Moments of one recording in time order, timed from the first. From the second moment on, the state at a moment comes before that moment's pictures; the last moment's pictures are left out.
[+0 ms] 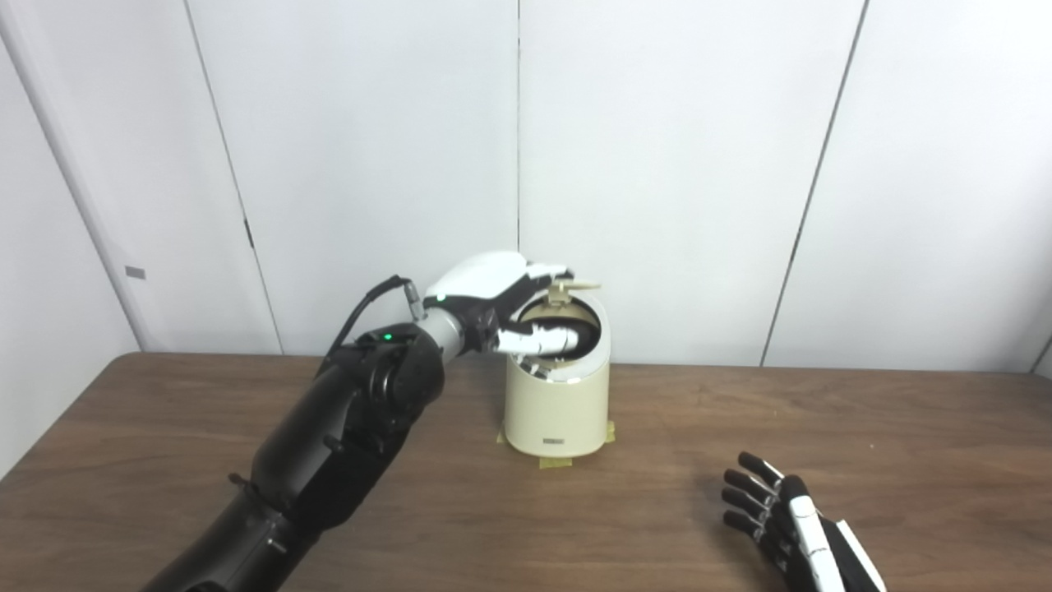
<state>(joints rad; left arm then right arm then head) -0.83 0.34 -0.46 0.02 0.74 0.39 -0.58 0.01 -0.09 -0.08 -0.14 0.15 0.19 0.11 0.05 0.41</state>
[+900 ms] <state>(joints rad) -0.83 0.38 -0.57 -0.09 0.95 0.40 -0.84 0.03 -0.09 -0.09 -0.21 0.16 0.27 0.09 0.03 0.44</state>
